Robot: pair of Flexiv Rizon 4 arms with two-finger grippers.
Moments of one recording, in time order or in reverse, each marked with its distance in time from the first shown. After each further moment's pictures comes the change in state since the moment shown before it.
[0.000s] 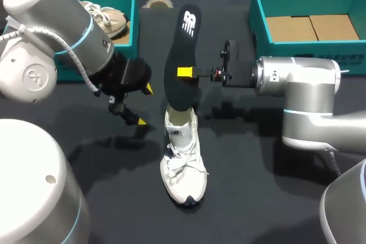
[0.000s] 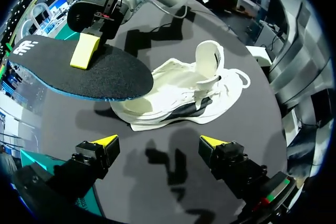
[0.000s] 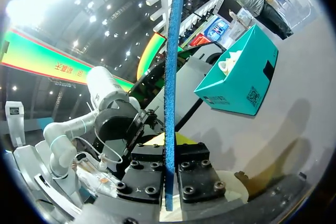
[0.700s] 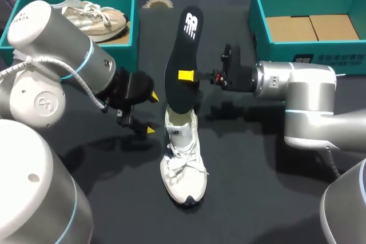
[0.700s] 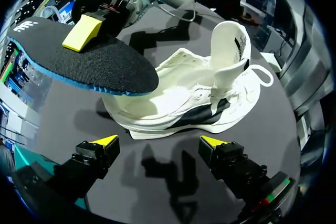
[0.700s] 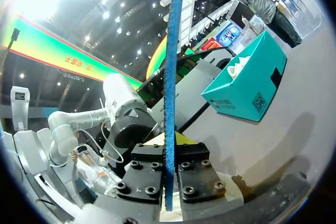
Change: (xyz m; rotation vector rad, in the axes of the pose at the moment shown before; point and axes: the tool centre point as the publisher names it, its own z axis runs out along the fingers) left arm -0.004 0.004 0.046 0.089 -0.065 -0.031; right arm -0.002 -0.007 -0.003 -0.015 0.072 -0.087
